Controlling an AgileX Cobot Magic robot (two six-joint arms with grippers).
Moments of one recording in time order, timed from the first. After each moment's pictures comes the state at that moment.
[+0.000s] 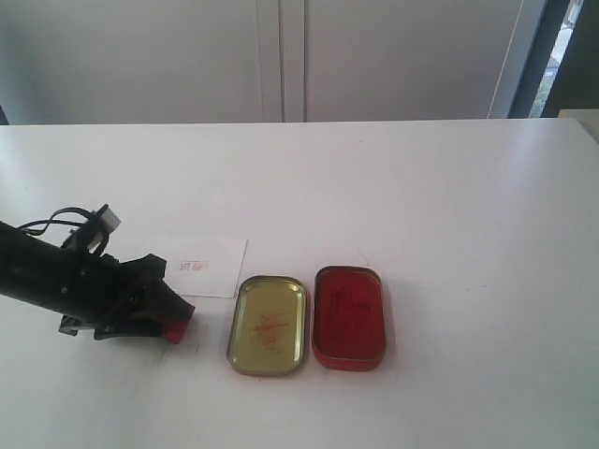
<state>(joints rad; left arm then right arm) -0.14 1.85 -0.78 -1.29 0.74 0.98 -0.10 0.01 -0.01 0.01 0.36 -0.07</state>
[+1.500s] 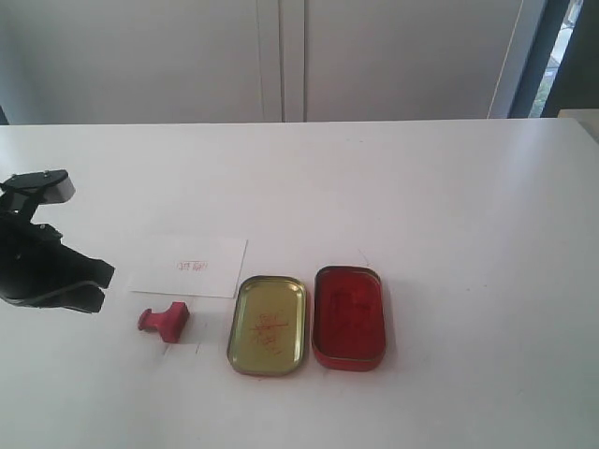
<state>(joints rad) -0.14 1.54 -0.78 -0.65 0.61 0.63 -0.10 0.01 -0.01 0.01 0.36 -0.07</state>
